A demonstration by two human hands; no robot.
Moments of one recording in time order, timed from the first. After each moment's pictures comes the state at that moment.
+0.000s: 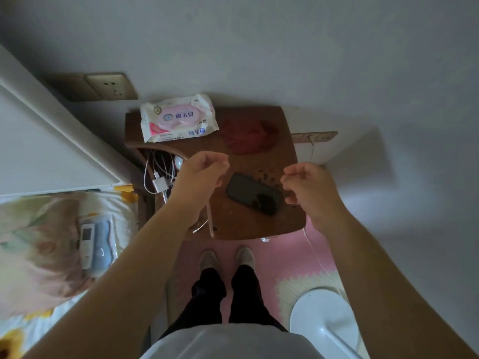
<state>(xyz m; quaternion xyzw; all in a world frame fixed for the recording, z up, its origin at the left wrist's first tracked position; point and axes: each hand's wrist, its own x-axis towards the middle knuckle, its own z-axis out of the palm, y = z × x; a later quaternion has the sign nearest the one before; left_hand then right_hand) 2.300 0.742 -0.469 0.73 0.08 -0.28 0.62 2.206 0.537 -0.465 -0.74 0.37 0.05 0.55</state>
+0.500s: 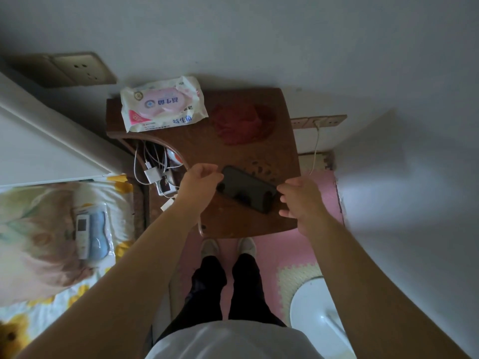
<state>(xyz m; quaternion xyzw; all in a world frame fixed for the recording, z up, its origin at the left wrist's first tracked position) 2.301 0.710 -0.556 0.78 0.17 -0.31 0.51 2.208 0.515 -0.540 -0.62 0.52 0.13 0.57</state>
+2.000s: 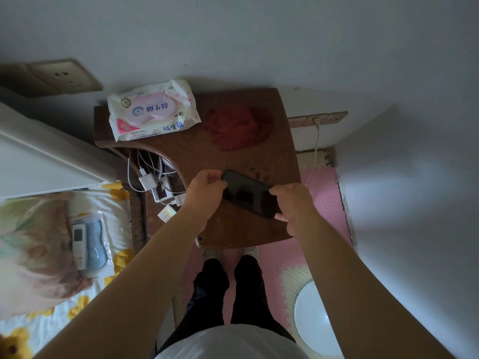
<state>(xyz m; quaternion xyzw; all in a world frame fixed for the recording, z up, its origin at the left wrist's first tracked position) 2.309 0.690 -0.592 0.80 0.15 -0.32 0.49 2.230 0.520 -0.550 -0.58 0.55 0.14 0.59</state>
